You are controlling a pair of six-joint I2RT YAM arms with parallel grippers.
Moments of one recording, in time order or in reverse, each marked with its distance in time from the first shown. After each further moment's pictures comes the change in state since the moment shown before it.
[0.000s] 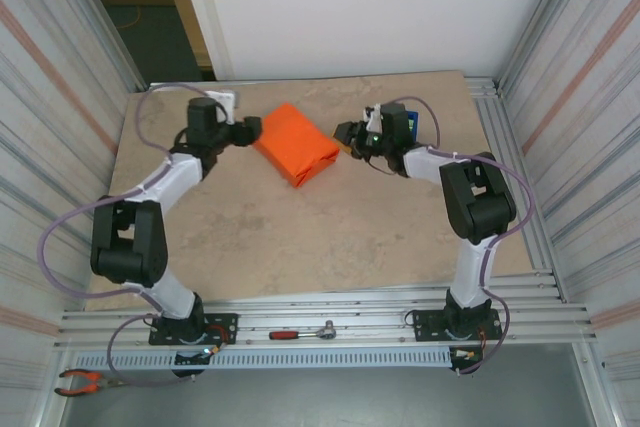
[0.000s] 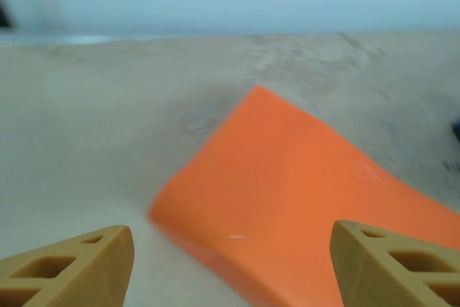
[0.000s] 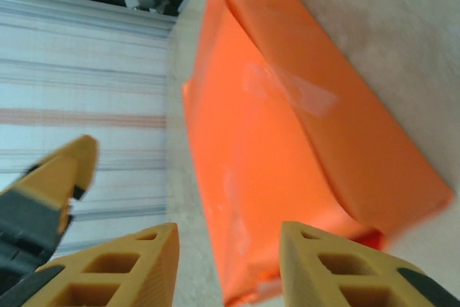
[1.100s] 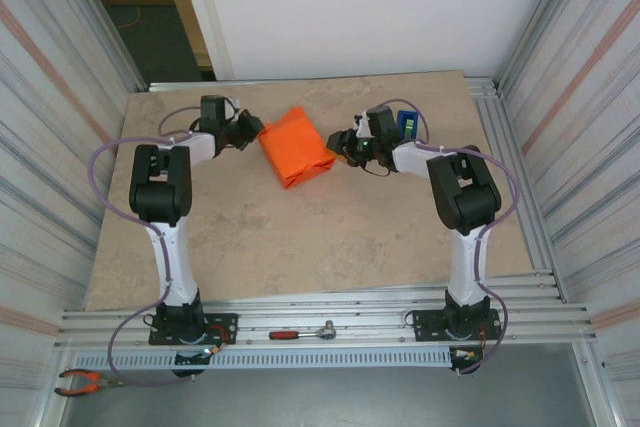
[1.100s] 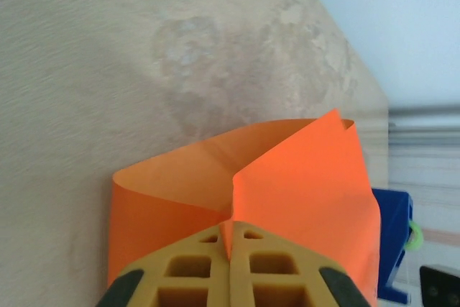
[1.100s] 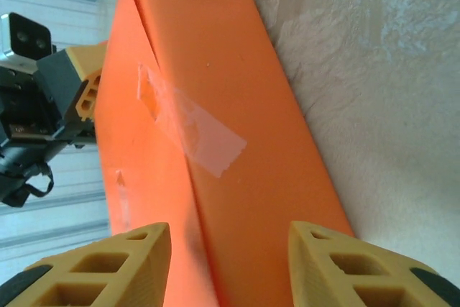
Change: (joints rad) left arm 0.040 0.507 0.321 0.055 0.357 -0.584; right arm 0.025 0.088 0.071 -0.188 0.042 -0.126
